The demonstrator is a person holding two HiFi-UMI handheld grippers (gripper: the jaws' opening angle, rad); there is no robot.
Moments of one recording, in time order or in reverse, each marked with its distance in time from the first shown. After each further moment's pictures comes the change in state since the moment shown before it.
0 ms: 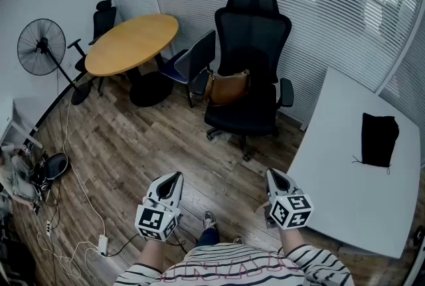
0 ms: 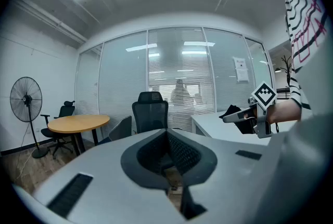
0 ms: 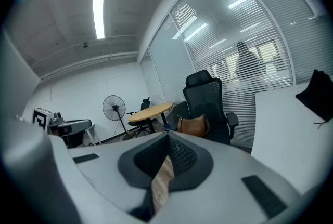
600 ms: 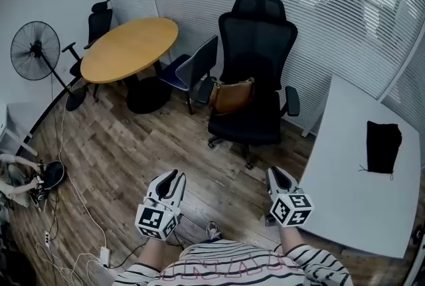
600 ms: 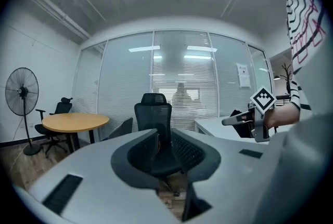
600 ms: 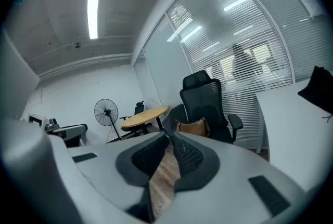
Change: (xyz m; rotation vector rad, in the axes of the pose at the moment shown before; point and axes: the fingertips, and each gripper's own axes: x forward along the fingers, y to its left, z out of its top) left arm 0.031 0.090 -0.007 -0.051 -0.037 -0.038; right arm 0.080 0.026 0.015 0.039 -0.042 -0.066
